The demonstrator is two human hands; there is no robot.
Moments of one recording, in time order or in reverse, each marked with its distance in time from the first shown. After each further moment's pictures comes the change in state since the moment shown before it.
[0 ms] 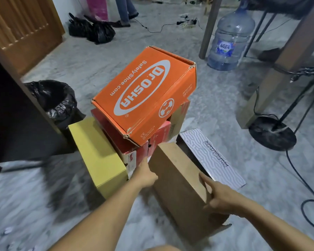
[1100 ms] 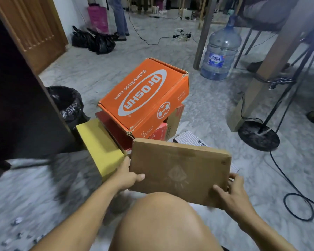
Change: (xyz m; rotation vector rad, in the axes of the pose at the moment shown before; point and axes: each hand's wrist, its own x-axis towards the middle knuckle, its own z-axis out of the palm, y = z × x) left_hand -0.066 -0.034 -0.044 -0.277 0.004 0.079; right_hand -0.067 0.027 0.046 0.776 0.641 -0.027
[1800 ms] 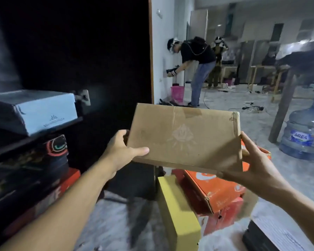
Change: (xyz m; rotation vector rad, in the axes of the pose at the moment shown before) left_hand -0.179 0.106 -0.259 -0.113 0.712 0.392; right_hand -0.043 -0.301 0.050 -0.042 -0.295 -0.890
